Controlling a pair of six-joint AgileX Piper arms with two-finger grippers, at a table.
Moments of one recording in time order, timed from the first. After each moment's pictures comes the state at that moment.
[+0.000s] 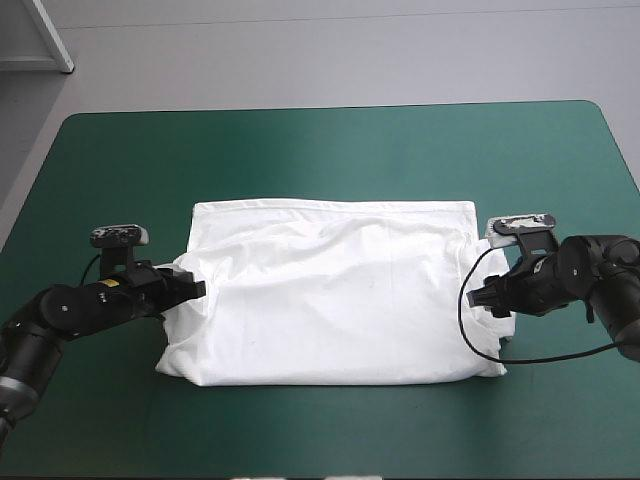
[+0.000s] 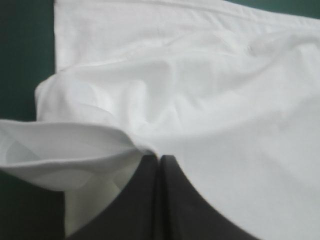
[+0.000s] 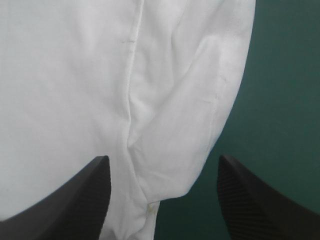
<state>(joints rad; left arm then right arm) 0.02 1.07 -0.72 -0.66 0.64 0.46 0.11 1.23 -0.96 0.11 0.98 -0.12</state>
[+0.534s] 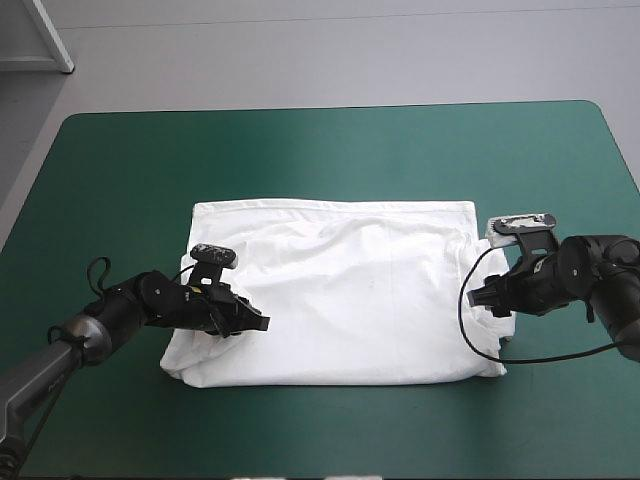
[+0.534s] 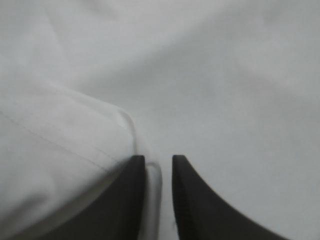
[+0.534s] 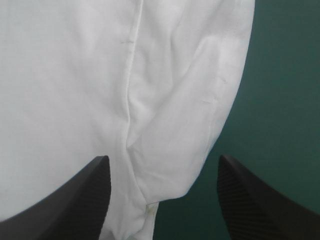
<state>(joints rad) -0.30 1.39 -0.72 -0.66 0.57 0.52 0.11 1.23 -0.96 0.10 0.97 -0.12</state>
